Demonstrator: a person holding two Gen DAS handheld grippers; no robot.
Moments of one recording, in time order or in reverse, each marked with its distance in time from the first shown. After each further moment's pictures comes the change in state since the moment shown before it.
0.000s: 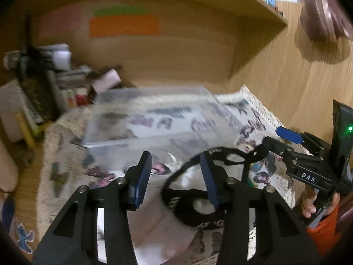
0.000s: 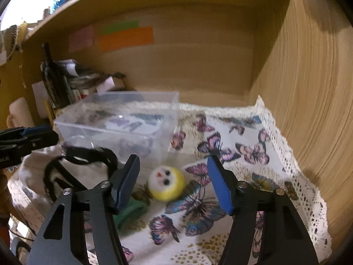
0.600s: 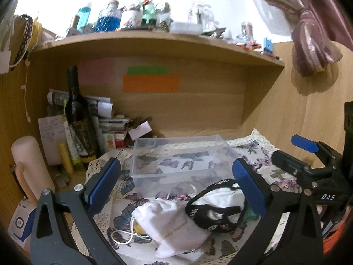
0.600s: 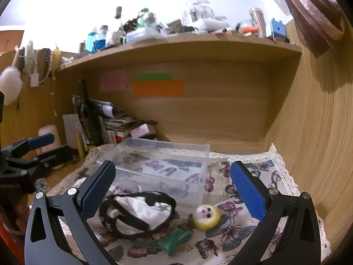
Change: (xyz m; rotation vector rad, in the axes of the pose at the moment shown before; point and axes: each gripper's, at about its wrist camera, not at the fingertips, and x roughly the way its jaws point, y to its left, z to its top) left arm -0.085 -0.008 -0.003 0.020 -0.320 0.138; right arm -0.065 0.056 0.023 -0.042 -0.288 0.067
